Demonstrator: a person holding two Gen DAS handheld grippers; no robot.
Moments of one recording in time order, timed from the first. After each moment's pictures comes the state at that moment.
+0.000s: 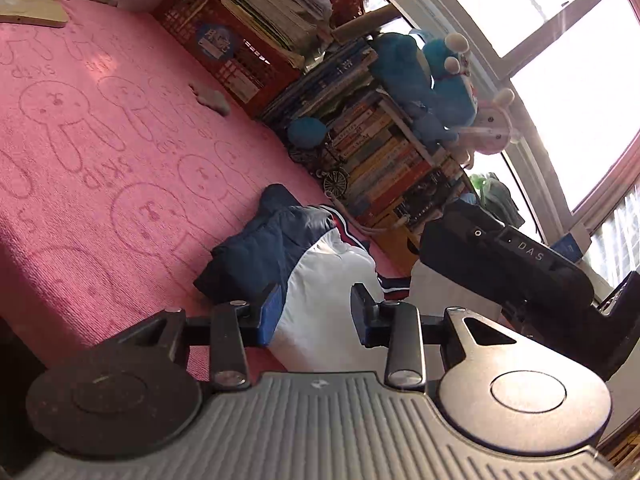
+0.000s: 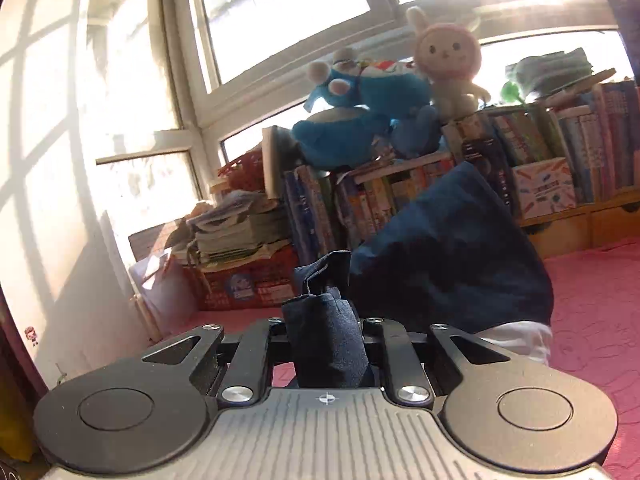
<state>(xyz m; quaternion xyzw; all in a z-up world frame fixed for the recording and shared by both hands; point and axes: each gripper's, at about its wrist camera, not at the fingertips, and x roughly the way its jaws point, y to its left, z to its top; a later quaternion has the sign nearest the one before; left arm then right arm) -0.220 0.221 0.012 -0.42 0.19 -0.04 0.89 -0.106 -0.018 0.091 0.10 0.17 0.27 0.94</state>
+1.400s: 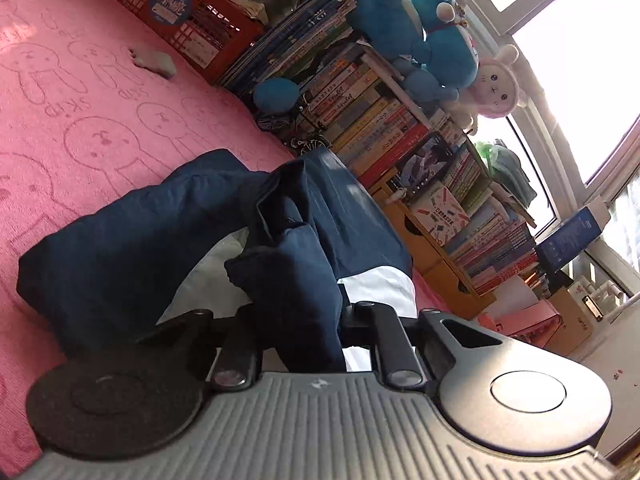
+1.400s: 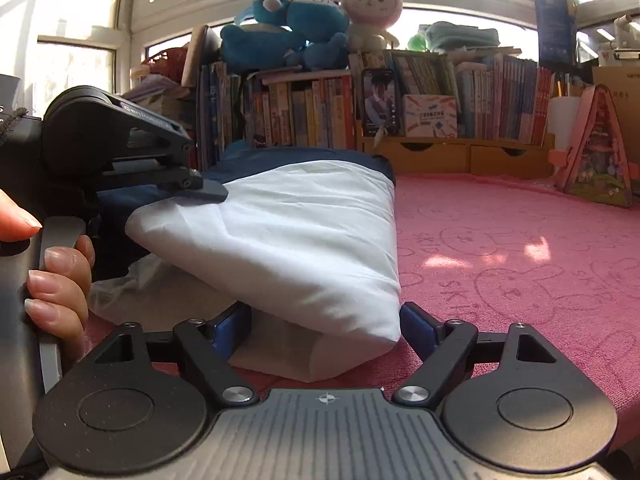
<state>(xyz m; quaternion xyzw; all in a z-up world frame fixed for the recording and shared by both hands) -0.125 0.149 0.013 -0.38 0.20 -0.06 0.90 -0.218 -0.043 -0.024 0.02 0.19 0.05 0.98</state>
